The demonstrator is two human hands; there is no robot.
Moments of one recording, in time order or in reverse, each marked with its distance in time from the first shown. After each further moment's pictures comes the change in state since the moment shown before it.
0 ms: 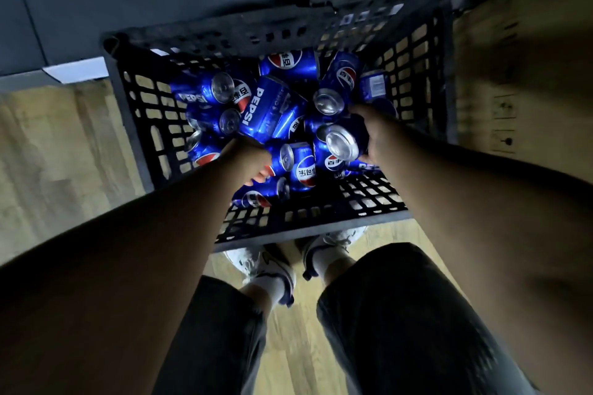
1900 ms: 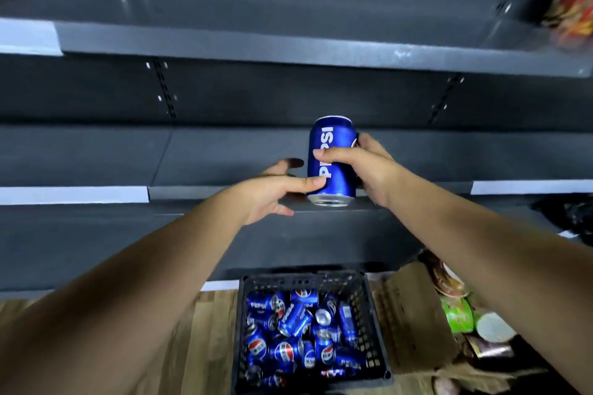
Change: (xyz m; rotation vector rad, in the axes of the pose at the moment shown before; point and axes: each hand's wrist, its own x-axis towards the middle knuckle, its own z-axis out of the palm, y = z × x) left_hand -0.587 0.015 -0.193 -0.370 -0.011 1.020; right_hand -0.795 -0.173 -0.108 -0.016 -0.403 -1.110
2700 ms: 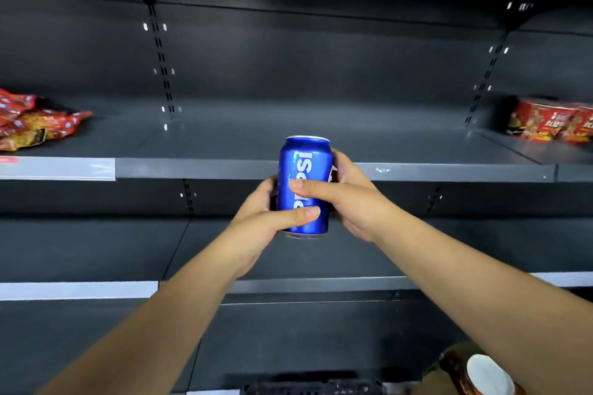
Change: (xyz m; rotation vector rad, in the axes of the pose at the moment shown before) left_hand -0.053 0.106 0.002 -0.132 0.168 0.568; right_hand -0.022 -0.117 0.011 0.086 -0.306 -0.388
